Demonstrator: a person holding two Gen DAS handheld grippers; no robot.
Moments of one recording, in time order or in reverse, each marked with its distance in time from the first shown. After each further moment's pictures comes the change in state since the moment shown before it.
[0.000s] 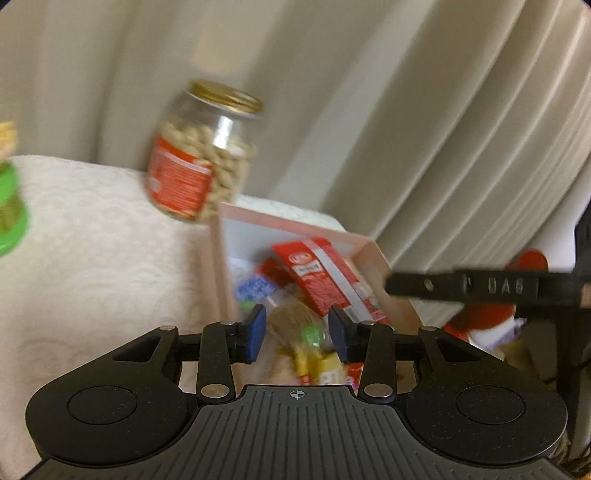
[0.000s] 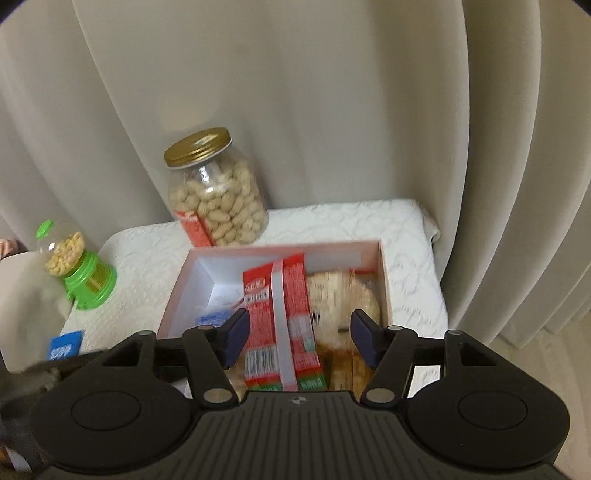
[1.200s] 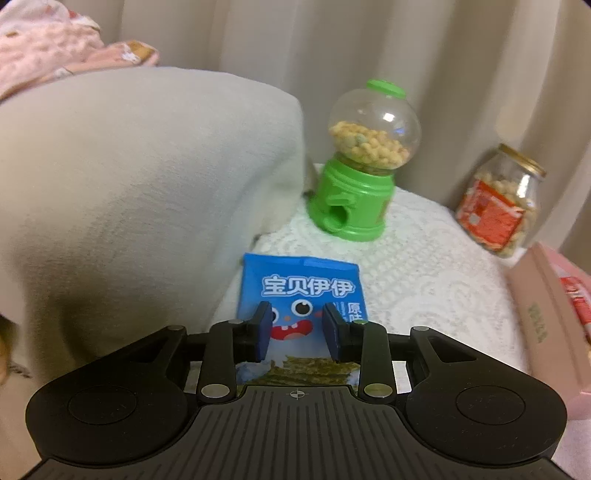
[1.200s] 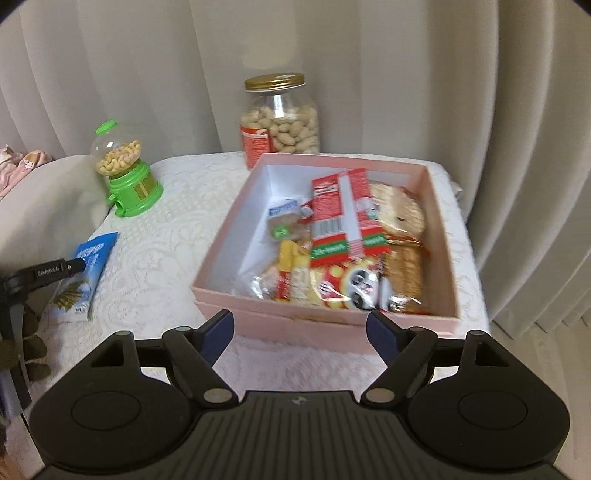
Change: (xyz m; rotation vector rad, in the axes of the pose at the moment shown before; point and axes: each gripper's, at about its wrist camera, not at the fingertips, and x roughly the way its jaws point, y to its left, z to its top) left arm -0.111 0.148 -0.056 -0.179 -0.164 0.579; right arm -0.047 0.060 -0.102 -0.159 0.006 -0.024
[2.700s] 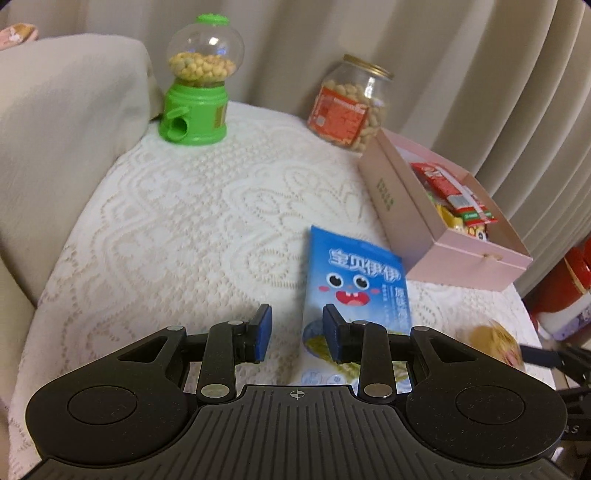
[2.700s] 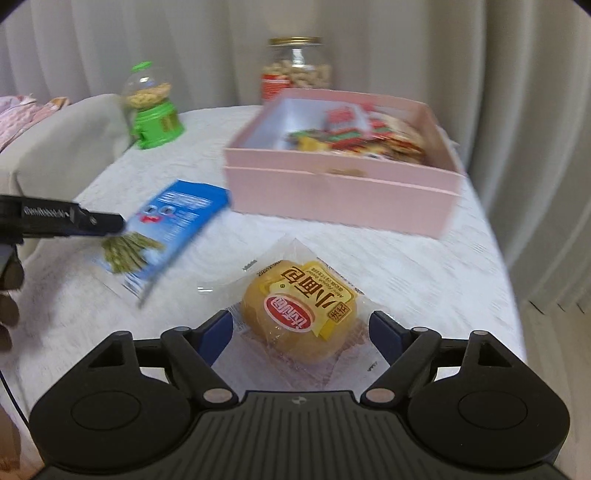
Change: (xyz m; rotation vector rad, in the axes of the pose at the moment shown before) left arm -0.050 -0.048 -0.065 0.181 0.200 -0.315; right arm -0.013 0.017 -0.101 -0.061 -0.006 0.002
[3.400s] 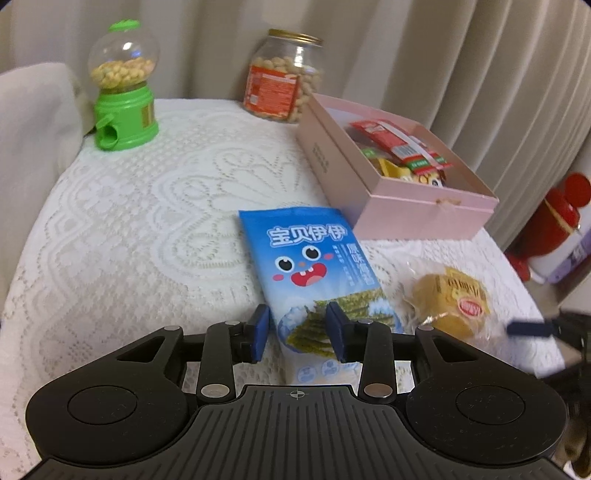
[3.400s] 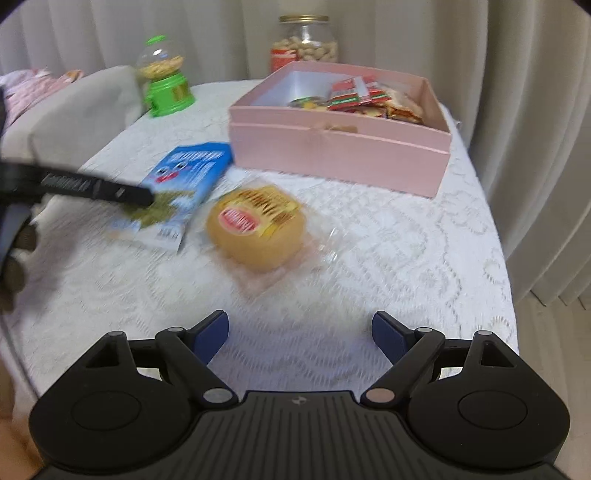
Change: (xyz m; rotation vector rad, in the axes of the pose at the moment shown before) left arm 0.005 -0.044 -0.016 0.193 0.048 -0.041; right arm -0.012 -0.016 -0.029 -0.014 0.056 0.008
